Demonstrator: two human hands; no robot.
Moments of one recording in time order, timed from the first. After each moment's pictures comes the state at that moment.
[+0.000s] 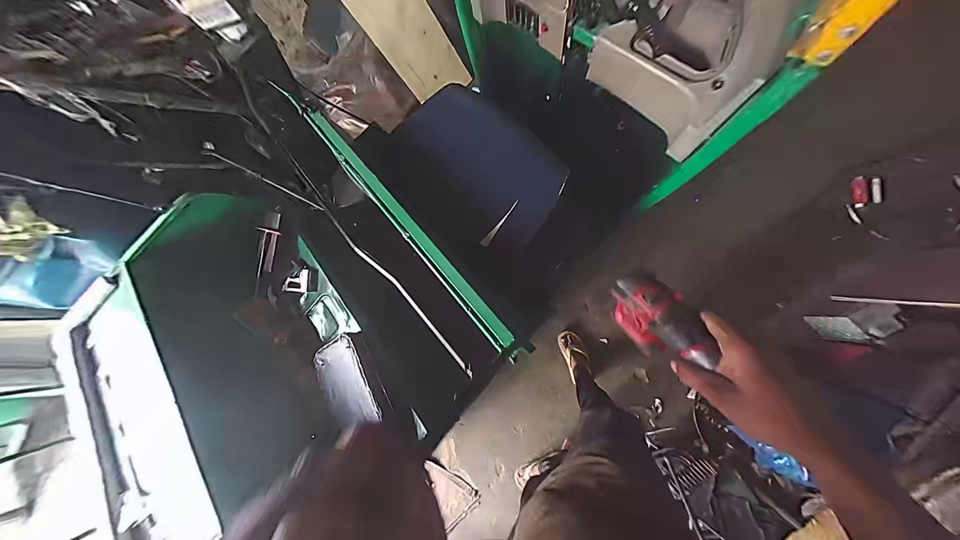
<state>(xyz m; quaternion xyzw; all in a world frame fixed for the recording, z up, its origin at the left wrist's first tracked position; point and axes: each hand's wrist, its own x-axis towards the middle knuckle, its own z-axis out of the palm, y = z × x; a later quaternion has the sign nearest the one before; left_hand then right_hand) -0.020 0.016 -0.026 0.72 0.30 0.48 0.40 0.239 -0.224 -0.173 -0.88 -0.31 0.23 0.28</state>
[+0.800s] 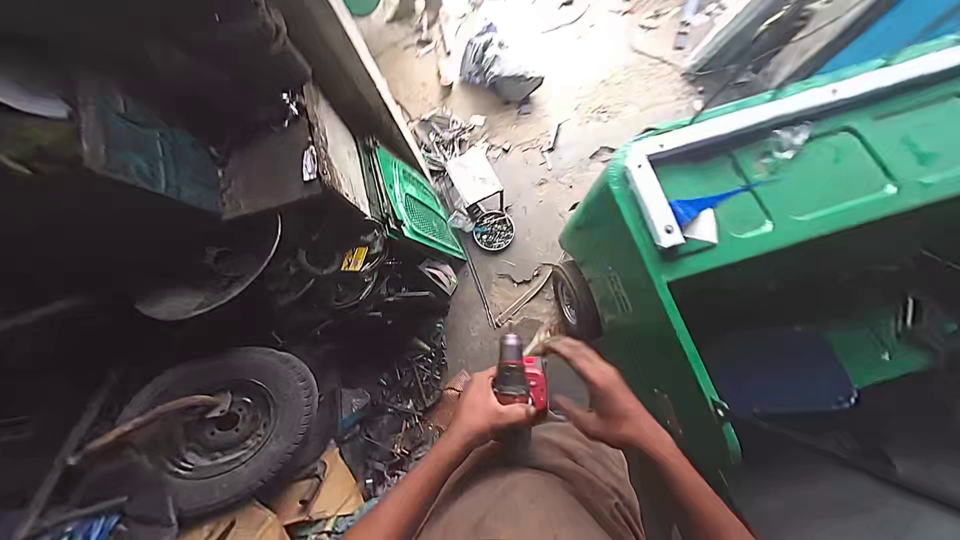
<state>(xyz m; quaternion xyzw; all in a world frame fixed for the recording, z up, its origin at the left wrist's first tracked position) -0.750 -0.317 -0.248 0.10 0.78 0.45 0.43 -0.659 -0.087 -0.229 0.02 -0.86 0.51 -0.01</state>
